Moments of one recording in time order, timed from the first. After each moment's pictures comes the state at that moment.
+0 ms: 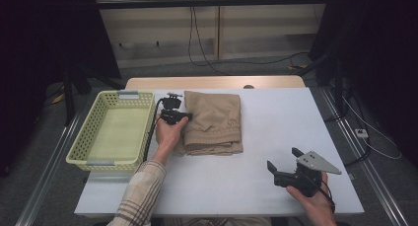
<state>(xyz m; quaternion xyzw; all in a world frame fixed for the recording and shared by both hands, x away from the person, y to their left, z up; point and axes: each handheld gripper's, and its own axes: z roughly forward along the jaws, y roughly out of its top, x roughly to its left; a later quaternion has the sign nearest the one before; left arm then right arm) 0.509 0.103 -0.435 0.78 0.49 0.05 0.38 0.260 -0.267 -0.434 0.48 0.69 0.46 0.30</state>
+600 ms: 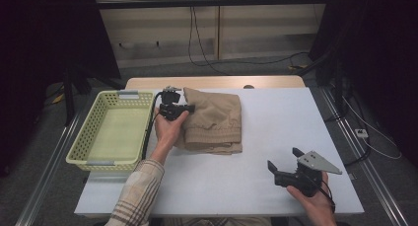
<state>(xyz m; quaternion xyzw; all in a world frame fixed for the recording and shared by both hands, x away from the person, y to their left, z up) 0.501 0.101 -0.402 0.77 0.45 0.07 0.44 0.260 -0.268 -0.434 0.48 0.68 0.46 0.30</state>
